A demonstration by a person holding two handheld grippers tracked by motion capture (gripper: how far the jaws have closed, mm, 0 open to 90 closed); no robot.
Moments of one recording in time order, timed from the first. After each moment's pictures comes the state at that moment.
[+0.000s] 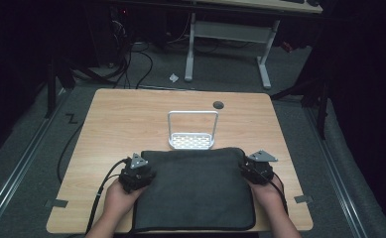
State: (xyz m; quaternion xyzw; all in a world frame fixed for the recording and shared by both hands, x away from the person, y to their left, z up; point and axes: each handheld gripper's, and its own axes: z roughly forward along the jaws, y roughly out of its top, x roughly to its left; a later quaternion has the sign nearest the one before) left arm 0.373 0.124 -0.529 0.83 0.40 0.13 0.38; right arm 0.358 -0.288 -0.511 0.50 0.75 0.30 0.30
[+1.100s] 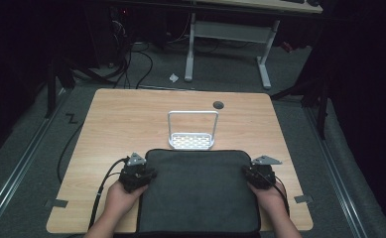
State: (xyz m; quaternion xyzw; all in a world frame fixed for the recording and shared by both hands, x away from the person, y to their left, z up) left arm 0.382 0.125 -0.529 0.82 0.41 0.08 0.40; right arm 0.354 -0.301 -0.525 0.52 0.76 0.31 0.22
